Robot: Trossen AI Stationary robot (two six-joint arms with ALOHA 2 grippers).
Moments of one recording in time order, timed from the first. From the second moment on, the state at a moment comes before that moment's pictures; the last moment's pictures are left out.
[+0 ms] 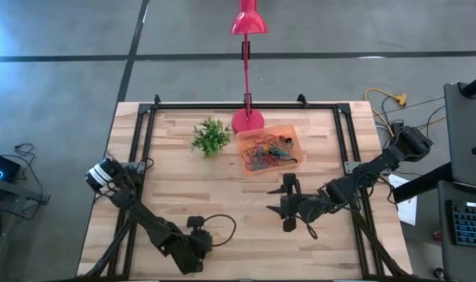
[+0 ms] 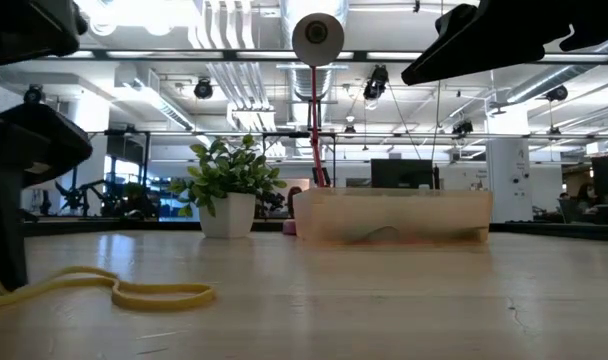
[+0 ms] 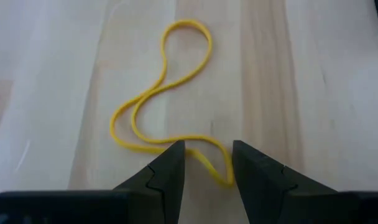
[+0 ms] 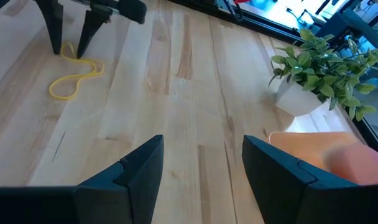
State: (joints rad) left arm -0.79 1.91 0.99 -0.18 -0.43 -0.80; right arm 0.54 1.43 0.76 0.04 0.63 0.08
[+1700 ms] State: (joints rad) left arm -0.68 1.74 1.05 -0.03 -0.85 -0.18; right arm 0.55 1.43 0.76 0.04 0.62 0.14
